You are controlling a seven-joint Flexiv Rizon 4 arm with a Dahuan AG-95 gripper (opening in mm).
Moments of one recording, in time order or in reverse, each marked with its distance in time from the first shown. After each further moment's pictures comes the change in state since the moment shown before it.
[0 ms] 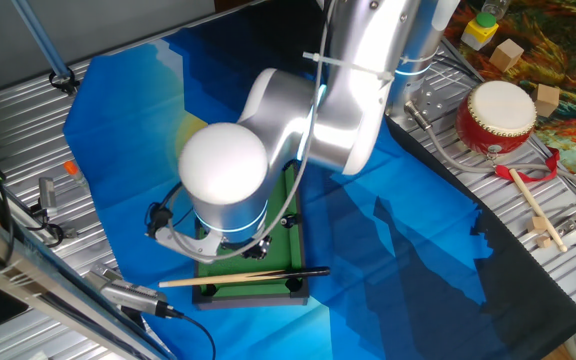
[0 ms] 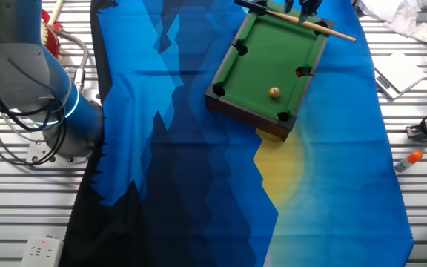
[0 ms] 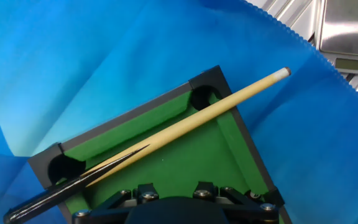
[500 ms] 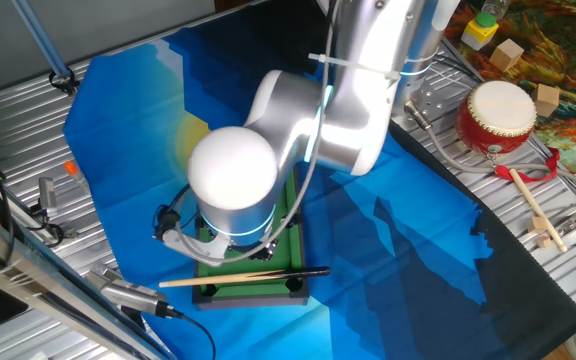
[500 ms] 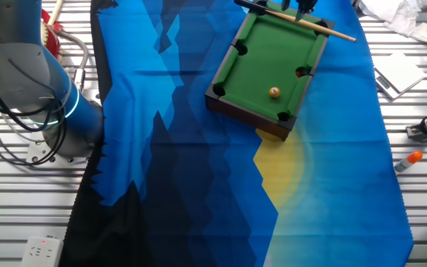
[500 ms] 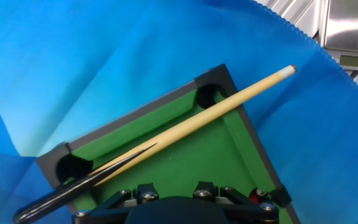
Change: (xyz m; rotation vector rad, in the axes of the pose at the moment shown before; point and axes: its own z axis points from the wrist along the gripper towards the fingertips) arm 0.003 0.013 -0.003 0.002 0.009 0.002
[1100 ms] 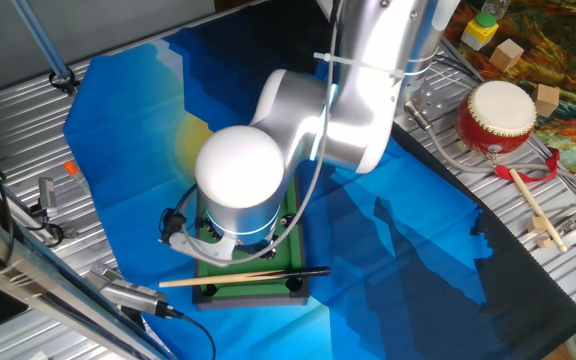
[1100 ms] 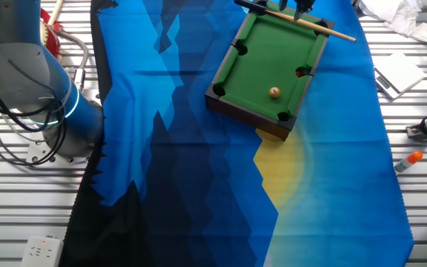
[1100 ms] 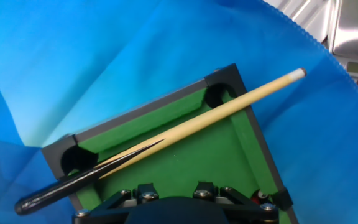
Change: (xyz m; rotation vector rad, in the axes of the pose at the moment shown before) arm 0.001 0.000 0.001 0.013 -0.009 -0.095
